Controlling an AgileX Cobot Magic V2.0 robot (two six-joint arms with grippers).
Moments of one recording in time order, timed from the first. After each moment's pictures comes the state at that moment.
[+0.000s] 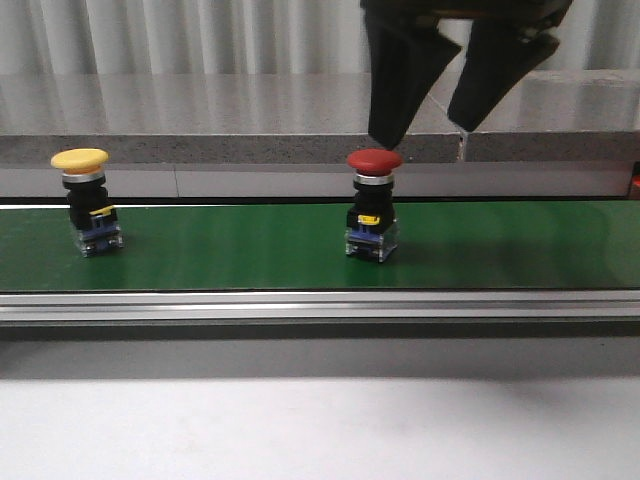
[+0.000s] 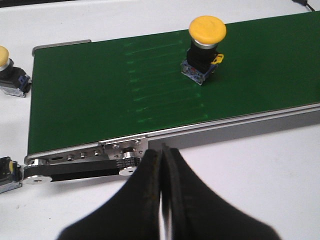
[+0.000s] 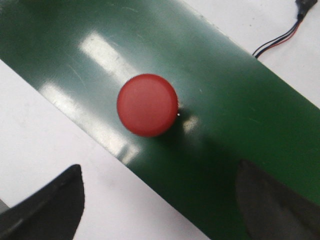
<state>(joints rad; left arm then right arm) -0.14 0.64 -0.59 -0.17 0.70 0.12 0.48 1.64 -1.42 0.13 1.00 -0.16</state>
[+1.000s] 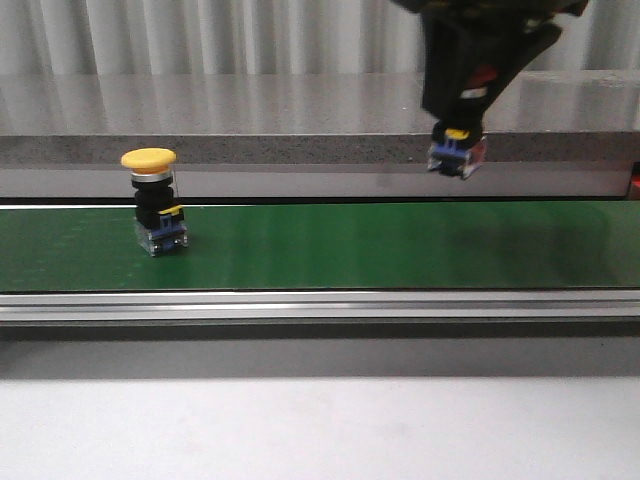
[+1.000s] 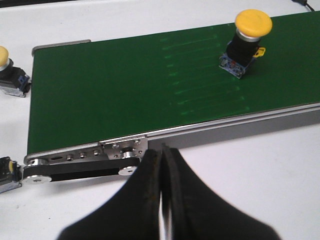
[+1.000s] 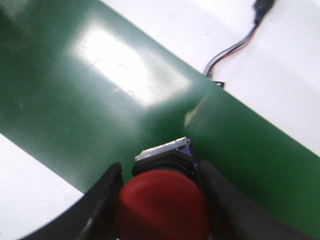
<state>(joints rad) -0.14 0.64 -0.59 -0.17 0.70 0.12 0.35 1.67 -1.51 0.13 1.01 -0.17</state>
